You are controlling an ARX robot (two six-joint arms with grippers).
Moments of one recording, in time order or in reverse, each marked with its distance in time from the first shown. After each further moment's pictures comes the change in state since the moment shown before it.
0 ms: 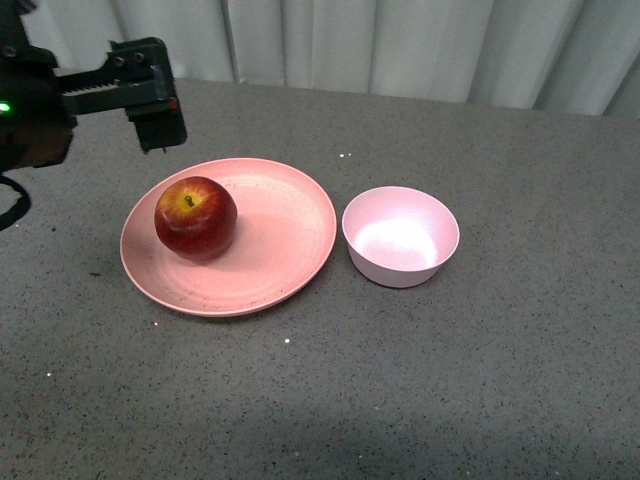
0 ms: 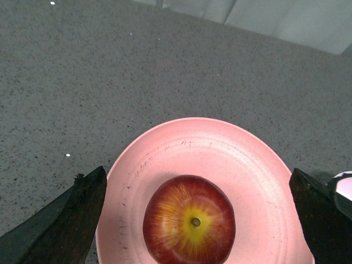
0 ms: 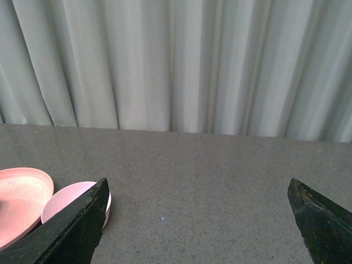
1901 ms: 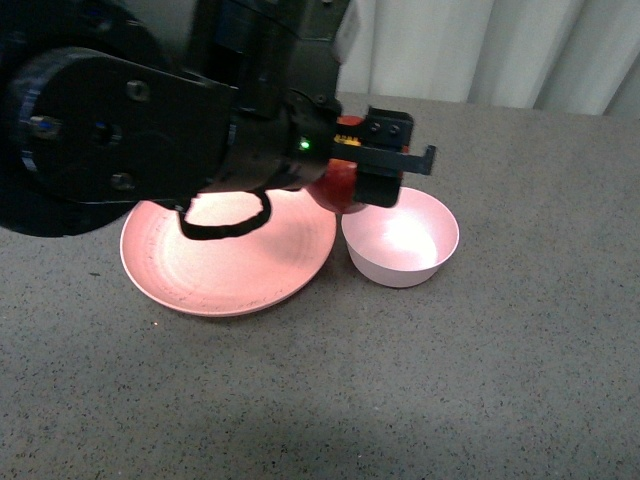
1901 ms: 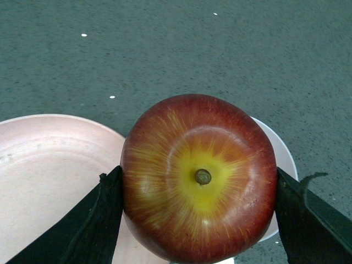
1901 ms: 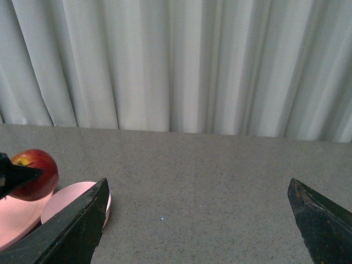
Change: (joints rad) left arm -0.317 0.181 0.290 -0.204 0.027 0.105; right arm 0.000 0.000 0.000 0.000 0.000 0.000
